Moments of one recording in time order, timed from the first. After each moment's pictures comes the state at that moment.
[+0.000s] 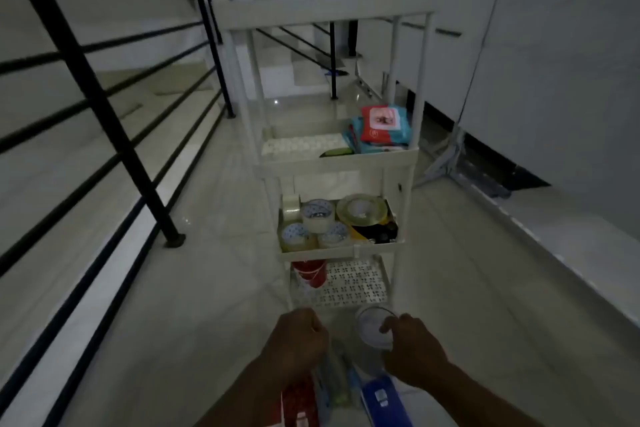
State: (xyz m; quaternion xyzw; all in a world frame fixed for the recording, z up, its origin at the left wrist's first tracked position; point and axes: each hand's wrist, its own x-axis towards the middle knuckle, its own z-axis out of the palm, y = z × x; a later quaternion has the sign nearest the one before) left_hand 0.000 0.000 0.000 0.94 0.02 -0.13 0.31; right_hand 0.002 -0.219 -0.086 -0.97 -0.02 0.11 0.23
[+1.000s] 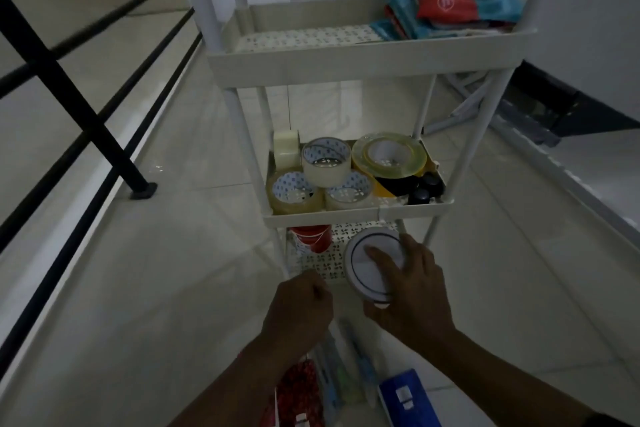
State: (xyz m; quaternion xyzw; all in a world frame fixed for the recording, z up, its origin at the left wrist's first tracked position) left_hand 0.101 0.012 -0.123 0.91 0.04 -0.09 0.41; right_hand 0.109 -0.188 -0.165 -0.98 -0.08 -0.11 0.15
